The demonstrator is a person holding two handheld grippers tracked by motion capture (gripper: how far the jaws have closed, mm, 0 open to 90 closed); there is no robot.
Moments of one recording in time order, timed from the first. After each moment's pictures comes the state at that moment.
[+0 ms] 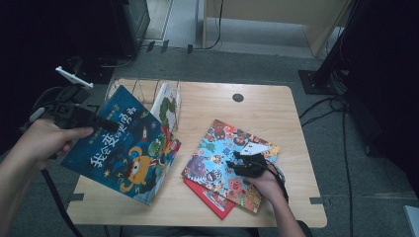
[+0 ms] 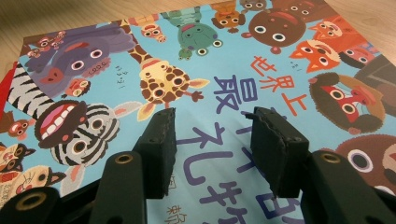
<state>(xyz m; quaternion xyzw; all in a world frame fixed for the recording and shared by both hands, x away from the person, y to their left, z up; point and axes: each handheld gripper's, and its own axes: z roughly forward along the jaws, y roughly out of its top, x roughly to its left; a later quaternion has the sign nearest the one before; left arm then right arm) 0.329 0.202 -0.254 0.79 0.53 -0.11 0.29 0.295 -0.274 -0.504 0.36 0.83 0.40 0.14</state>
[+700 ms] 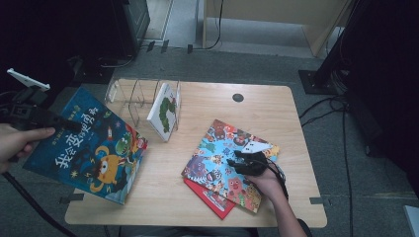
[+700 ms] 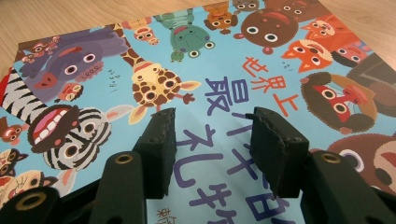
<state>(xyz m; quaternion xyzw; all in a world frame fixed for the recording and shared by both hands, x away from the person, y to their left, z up) 0.338 0.284 -0.260 0.74 0.61 -0.08 0.26 0.300 -0.278 -0.503 0.37 0.83 0.40 0.14</state>
